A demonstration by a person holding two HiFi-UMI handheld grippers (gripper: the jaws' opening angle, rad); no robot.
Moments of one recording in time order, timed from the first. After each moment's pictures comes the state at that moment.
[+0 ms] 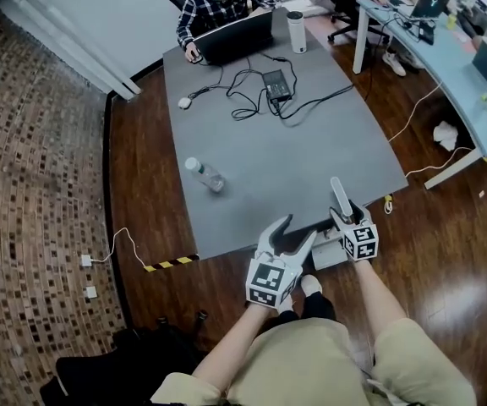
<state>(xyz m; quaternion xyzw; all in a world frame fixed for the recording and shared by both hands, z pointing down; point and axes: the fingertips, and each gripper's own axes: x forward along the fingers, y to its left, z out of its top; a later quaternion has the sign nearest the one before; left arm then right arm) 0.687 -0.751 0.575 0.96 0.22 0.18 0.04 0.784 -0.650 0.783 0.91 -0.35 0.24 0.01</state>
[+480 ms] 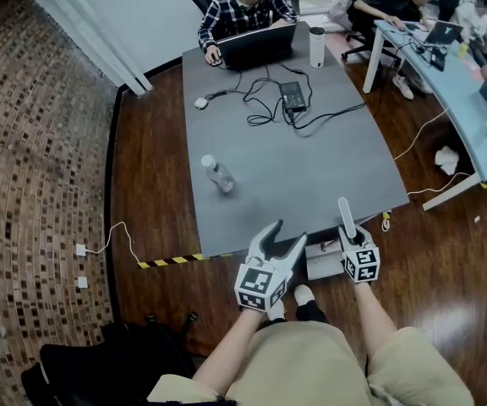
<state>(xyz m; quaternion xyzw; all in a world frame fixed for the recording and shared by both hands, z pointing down) 0.670 -0.797 0.558 0.97 0.17 0.15 0.09 0.747 -0.648 0.763 0.90 -0.35 0.24 0.03</state>
